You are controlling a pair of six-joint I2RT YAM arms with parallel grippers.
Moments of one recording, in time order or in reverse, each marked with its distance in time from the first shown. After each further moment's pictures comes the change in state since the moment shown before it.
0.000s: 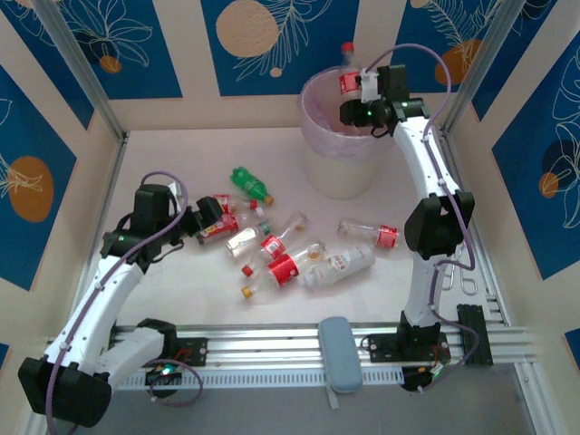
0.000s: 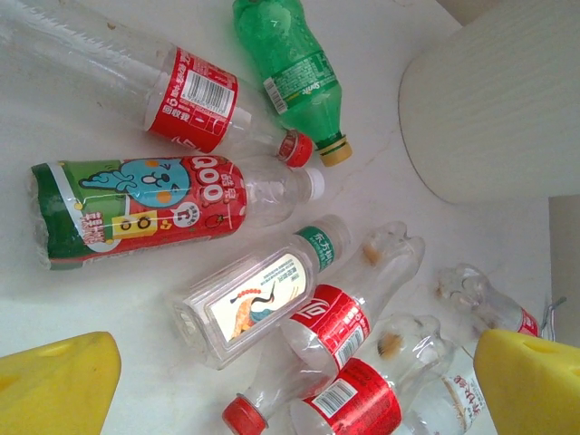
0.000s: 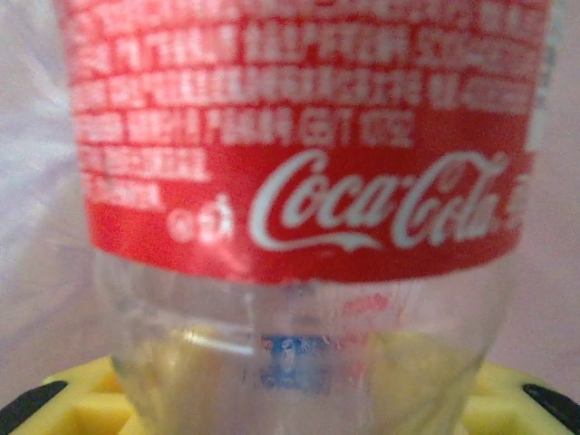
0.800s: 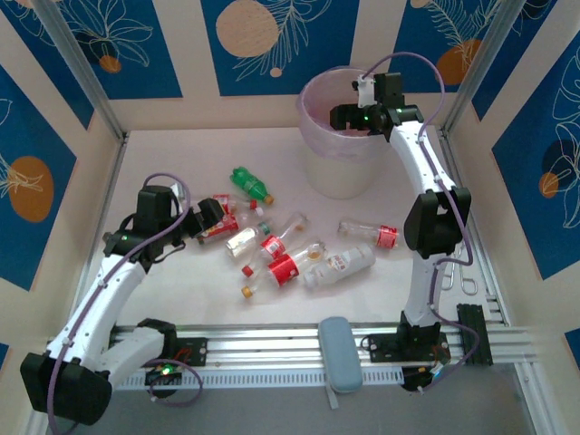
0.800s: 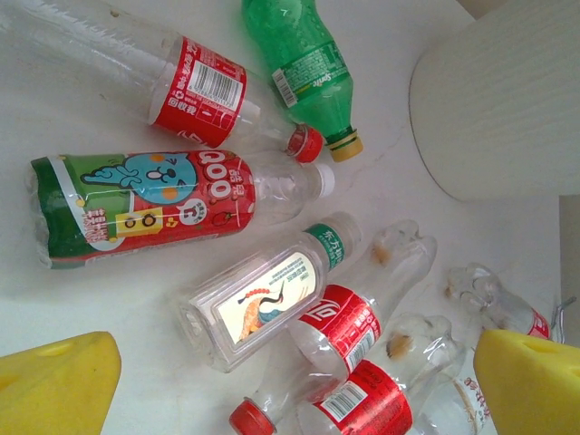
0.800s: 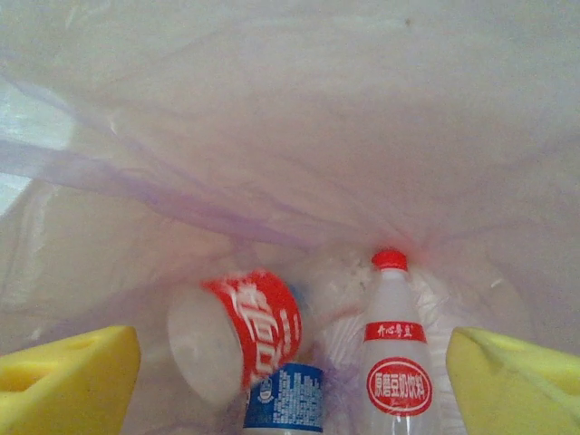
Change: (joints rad) left arm 0.000 0.018 -0.026 0.023 0.000 0.000; right arm -0.005 0.023 -0.024 0.090 -0.015 0.001
